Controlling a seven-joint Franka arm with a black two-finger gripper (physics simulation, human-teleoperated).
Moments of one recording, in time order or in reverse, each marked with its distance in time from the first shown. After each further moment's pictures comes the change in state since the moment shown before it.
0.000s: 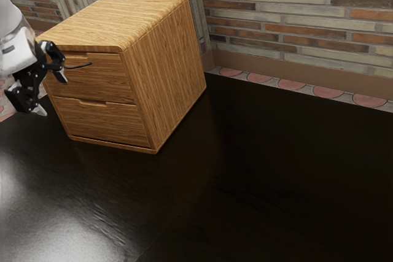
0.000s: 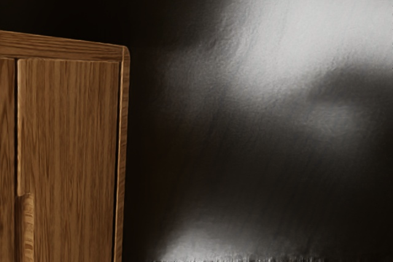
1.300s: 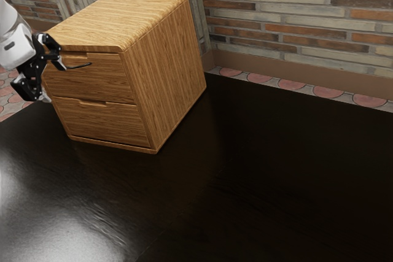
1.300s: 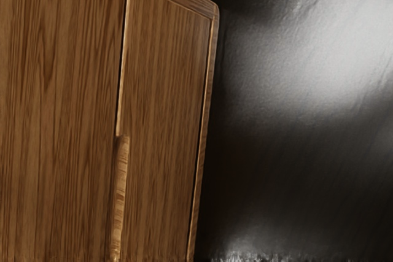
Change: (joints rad) arm 0.088 0.143 0.061 0.069 -0.134 0.181 0.092
